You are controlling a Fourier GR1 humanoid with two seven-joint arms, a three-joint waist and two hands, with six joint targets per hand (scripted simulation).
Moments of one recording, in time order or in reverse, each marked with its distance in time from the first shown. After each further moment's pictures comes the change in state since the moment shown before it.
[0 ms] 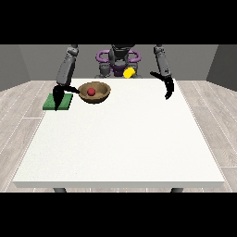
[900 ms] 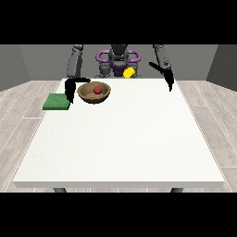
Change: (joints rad) left arm 0.109 0.017 0.042 0.102 0.041 -0.005 0.035; right arm 0.046 0.228 0.129 0.016 0.018 -0.064 0.195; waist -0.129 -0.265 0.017
